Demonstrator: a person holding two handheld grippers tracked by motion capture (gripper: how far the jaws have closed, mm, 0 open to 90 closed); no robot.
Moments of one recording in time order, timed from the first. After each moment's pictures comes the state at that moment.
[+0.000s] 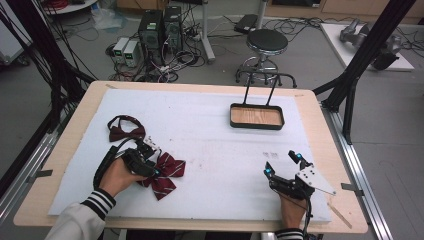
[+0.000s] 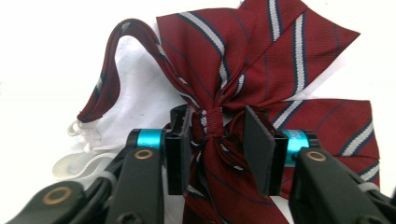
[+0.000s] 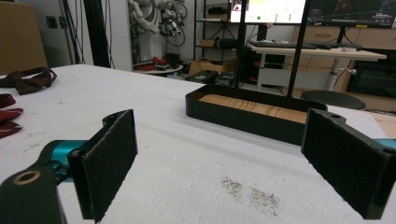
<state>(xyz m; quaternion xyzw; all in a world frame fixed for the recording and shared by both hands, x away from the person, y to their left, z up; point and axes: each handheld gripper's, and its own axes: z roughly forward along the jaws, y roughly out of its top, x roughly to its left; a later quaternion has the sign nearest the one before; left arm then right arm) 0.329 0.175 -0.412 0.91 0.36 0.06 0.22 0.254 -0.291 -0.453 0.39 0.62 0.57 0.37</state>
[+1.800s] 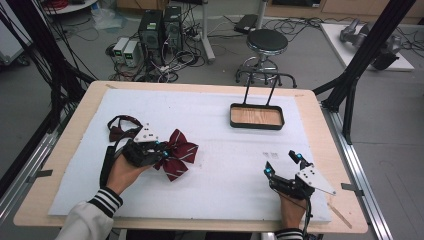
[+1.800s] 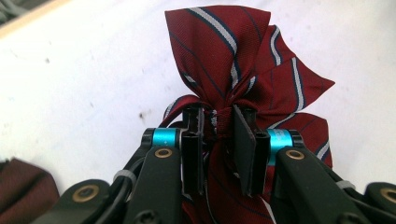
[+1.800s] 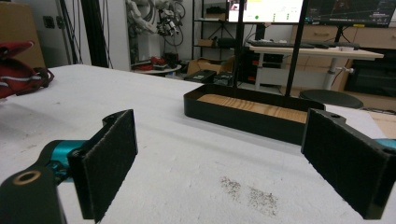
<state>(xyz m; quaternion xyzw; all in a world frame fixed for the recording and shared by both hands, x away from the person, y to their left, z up) 0.323 0.165 -0.379 0.85 0.30 0.17 0.39 0.254 -0.291 -0.453 0.39 0.62 0.57 0.37</state>
